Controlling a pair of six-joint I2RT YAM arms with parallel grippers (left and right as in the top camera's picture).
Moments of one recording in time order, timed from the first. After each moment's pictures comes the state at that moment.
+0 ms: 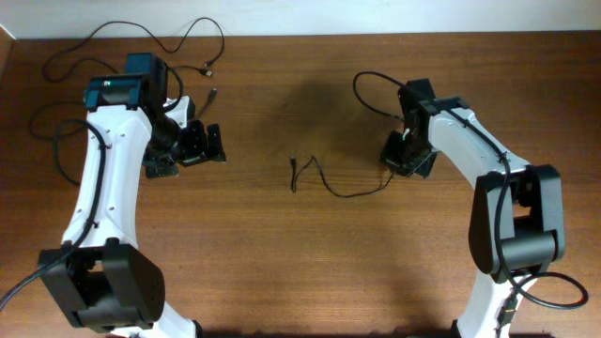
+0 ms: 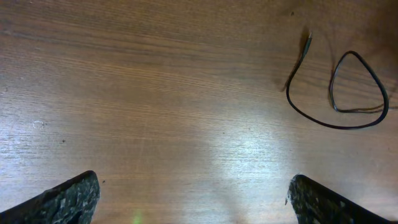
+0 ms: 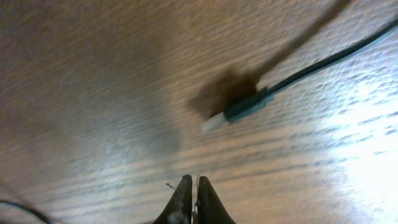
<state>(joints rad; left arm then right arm) 0.06 1.77 1.68 -1.42 0.21 -0.14 0.17 2.04 1.46 -0.94 -0.16 0.62</state>
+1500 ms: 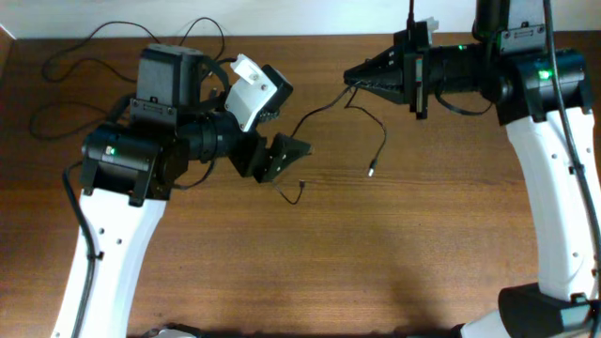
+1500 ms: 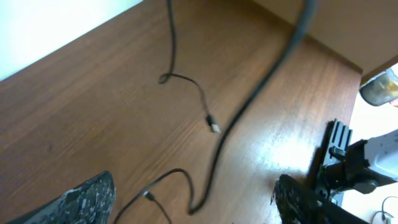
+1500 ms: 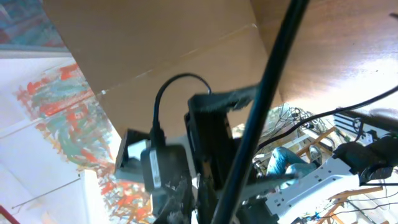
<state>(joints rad) -0.25 1.42 1.72 -1.10 0.69 0.35 0.18 1.70 2.03 -1.01 -1.25 1.30</state>
